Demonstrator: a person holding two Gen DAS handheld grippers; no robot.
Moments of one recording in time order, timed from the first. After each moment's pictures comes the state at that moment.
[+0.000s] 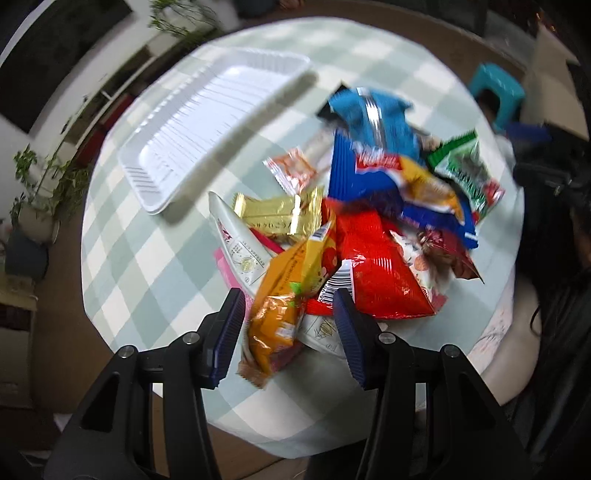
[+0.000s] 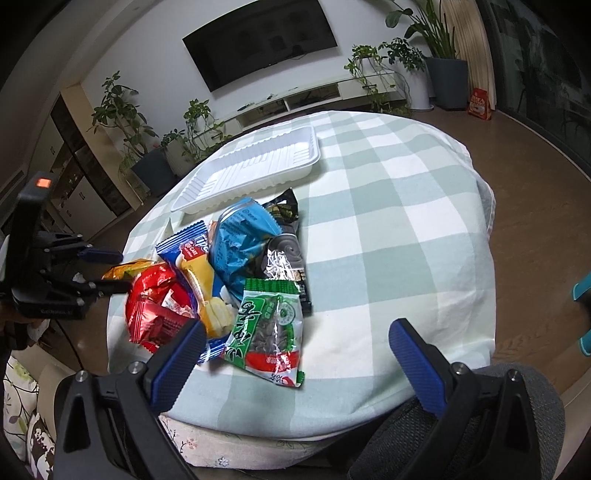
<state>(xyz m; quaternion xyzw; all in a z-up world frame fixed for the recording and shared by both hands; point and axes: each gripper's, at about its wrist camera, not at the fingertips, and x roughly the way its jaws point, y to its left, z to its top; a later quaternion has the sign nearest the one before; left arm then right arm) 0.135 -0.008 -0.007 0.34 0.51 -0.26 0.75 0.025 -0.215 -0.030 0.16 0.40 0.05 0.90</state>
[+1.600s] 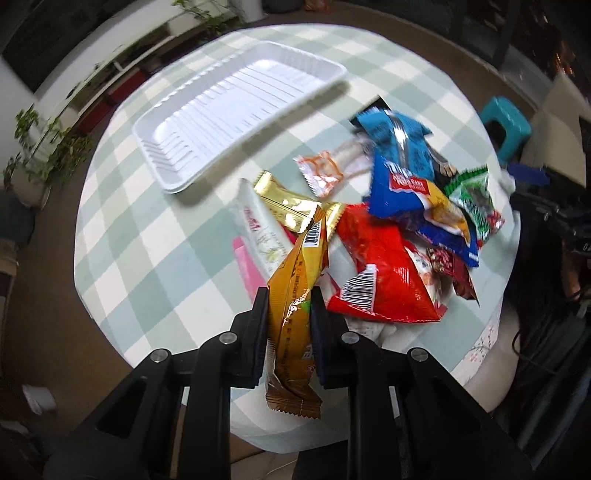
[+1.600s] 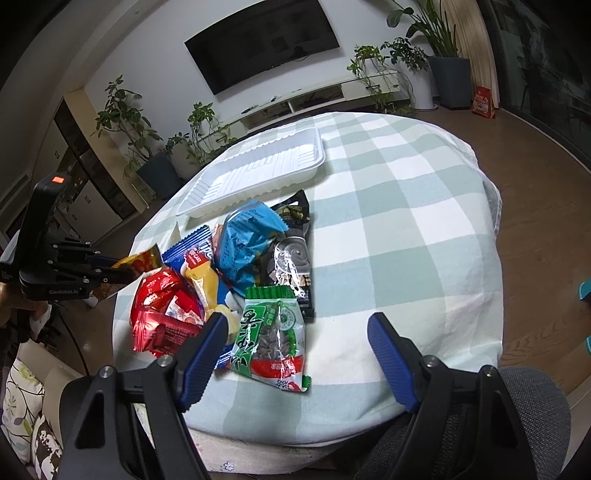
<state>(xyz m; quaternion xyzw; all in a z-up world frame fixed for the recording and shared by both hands) 0.152 0.022 0.011 0.25 0.53 -0.25 0.77 0.028 -0.214 -0.029 0.17 0.40 0.06 0.90</state>
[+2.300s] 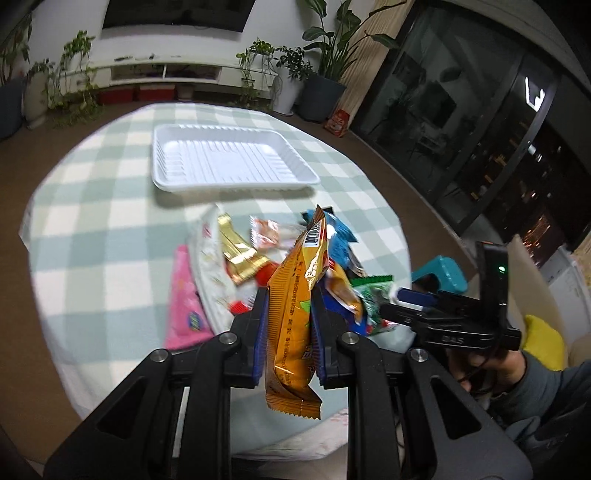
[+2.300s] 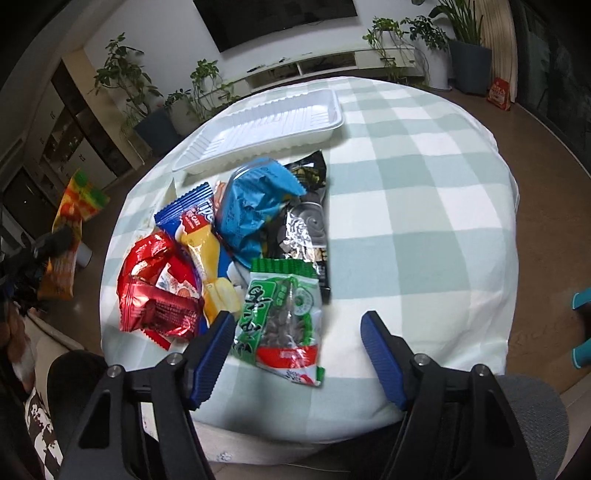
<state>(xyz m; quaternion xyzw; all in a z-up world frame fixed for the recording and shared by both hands) 0.071 0.064 0.034 -0.06 0.42 -0.29 0.86 0.051 -0.188 -0.041 0.12 0.47 0.07 0.87</state>
